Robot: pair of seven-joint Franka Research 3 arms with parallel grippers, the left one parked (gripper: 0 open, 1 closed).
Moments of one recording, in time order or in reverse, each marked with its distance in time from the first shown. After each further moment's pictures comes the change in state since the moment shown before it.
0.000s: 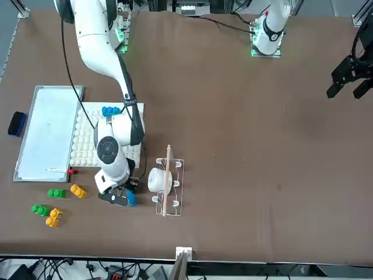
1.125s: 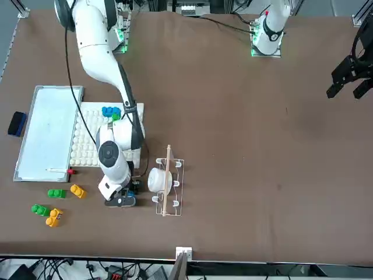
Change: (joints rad) arm -0.040 0.039 0.052 0.000 0.000 0.084 -0.178
